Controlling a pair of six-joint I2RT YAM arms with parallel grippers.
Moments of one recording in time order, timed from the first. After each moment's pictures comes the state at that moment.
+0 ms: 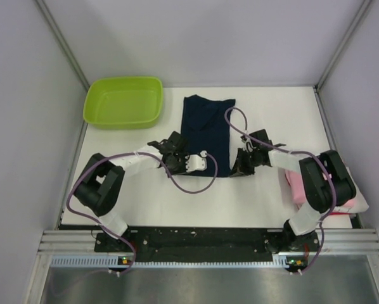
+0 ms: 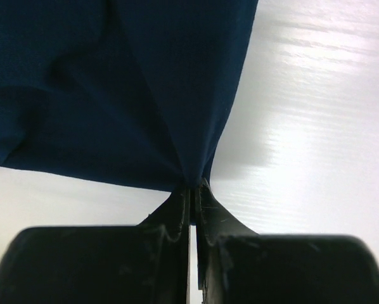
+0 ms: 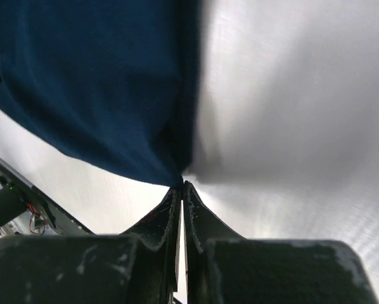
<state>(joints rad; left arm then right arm) -0.62 1.69 1.01 -0.50 0.17 0.86 0.36 1.65 0.82 -0.25 -0.48 0.52</state>
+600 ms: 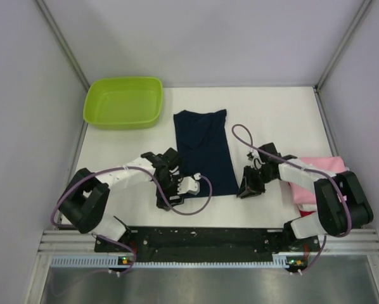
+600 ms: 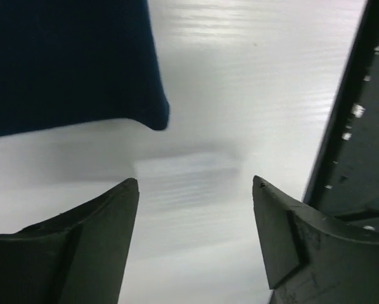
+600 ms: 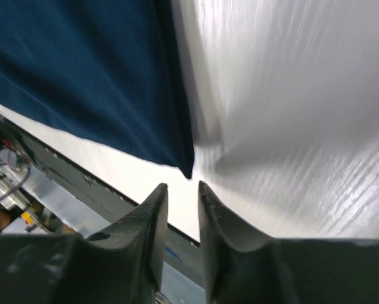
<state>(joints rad) -0.68 1.52 0.85 -0.79 0.34 0.84 0.32 1.43 0.64 -0.47 -0.54 0.46</state>
